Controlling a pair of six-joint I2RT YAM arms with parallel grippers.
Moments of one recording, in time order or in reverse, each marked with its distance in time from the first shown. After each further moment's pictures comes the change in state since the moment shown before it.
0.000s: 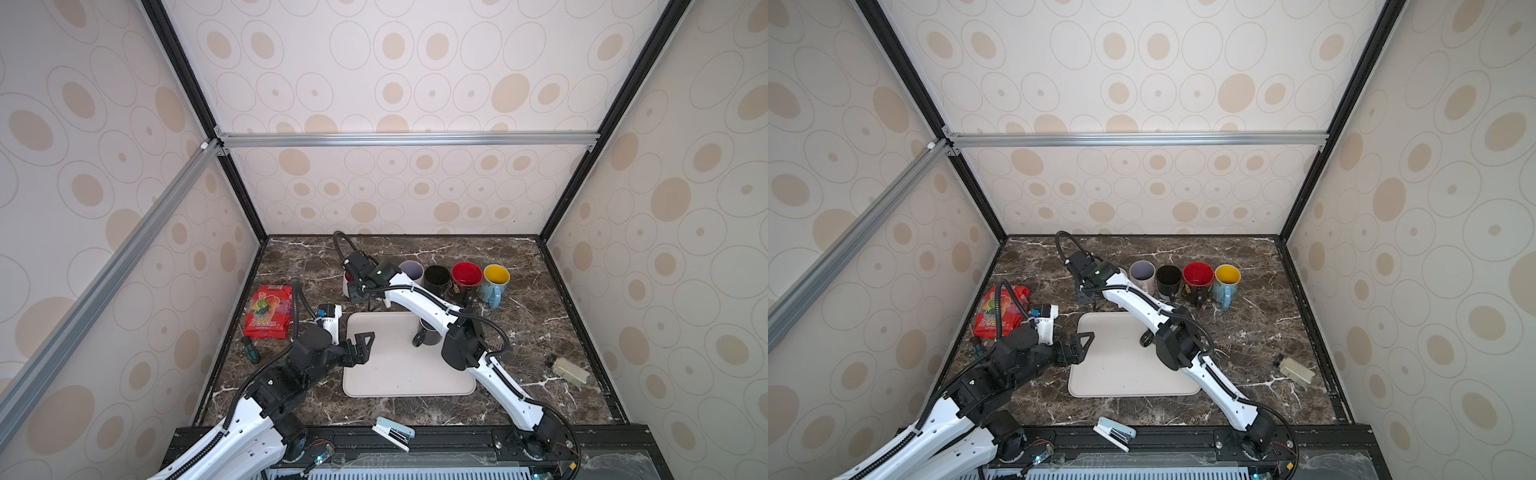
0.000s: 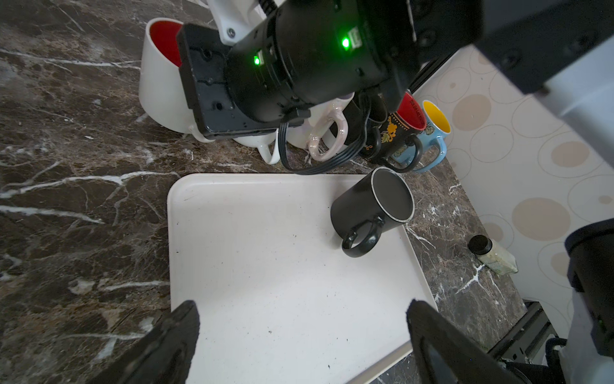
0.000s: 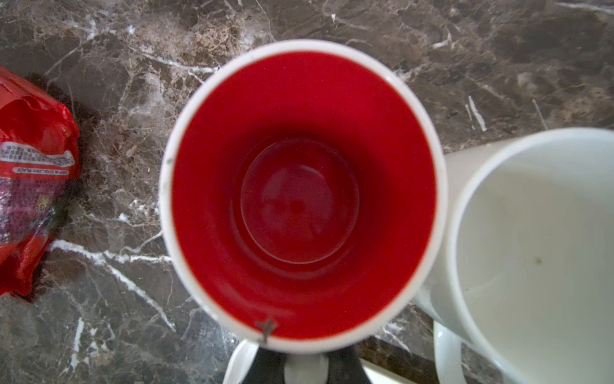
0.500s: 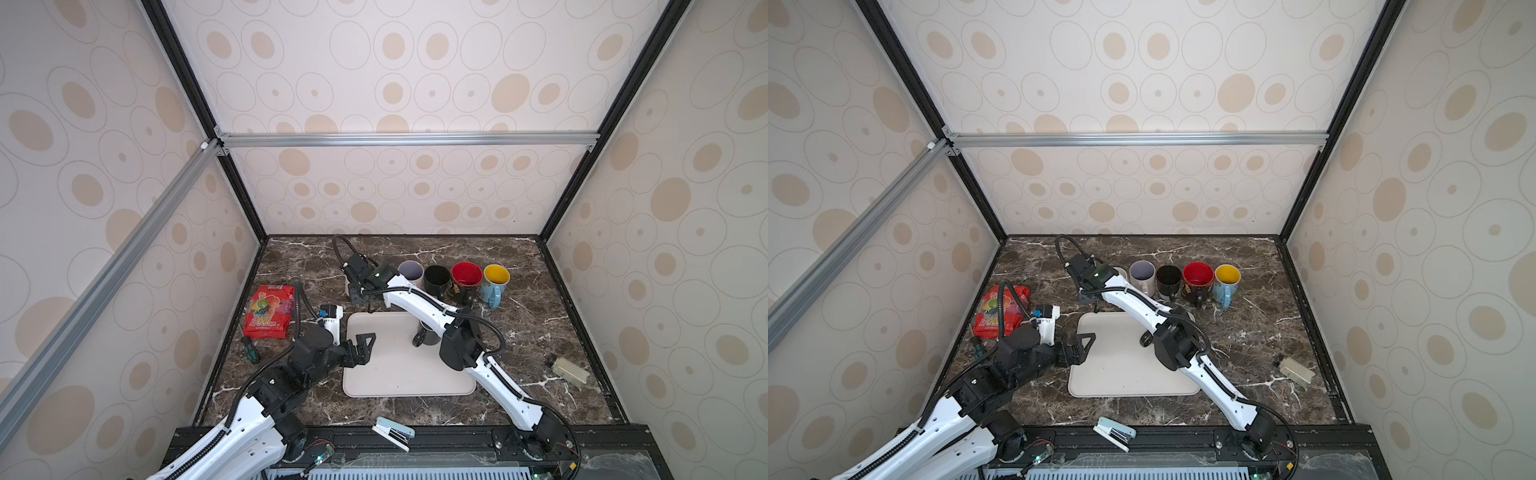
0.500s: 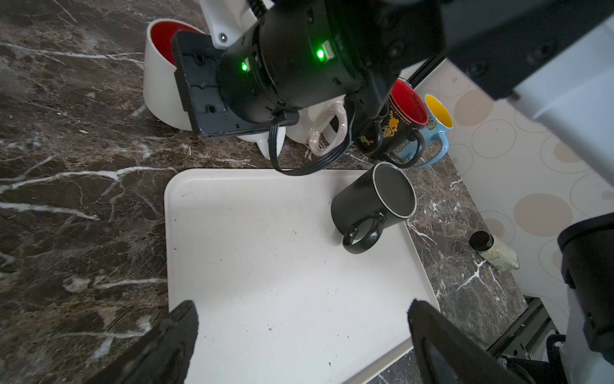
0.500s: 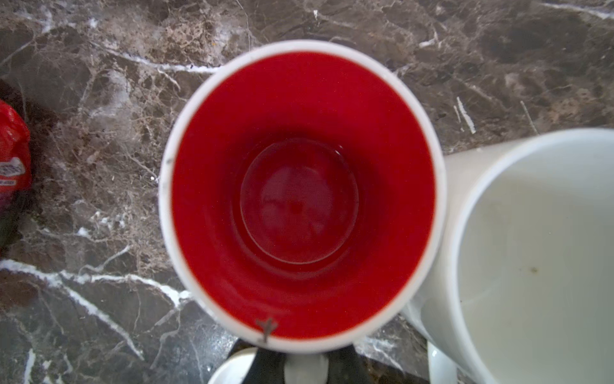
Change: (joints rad) left arm 0.000 0.011 -0.005 0.002 0.010 0.002; right arm 0.001 0.037 0.007 0.007 0.044 0.000
